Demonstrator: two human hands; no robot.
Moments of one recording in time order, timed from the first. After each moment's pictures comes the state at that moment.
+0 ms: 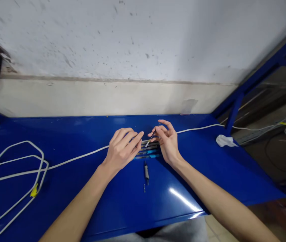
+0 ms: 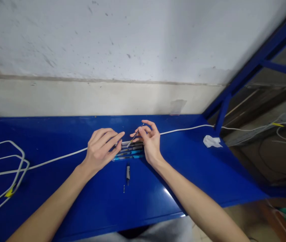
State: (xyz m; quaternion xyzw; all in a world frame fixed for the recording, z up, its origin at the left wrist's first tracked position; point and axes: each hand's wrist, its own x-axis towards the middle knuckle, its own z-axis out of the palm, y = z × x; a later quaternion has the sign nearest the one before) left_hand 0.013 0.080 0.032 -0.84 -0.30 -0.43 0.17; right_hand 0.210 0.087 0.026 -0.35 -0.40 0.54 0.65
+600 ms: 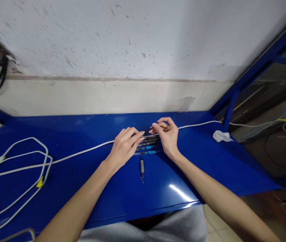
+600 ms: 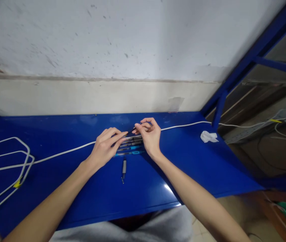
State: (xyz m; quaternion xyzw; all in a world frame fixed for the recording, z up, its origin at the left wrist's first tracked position) left_hand 0.023 0.079 0.018 -0.85 -0.33 -0.40 0.04; right_hand 0.214 0.092 0.025 -0.39 -0.48 0.43 0.66
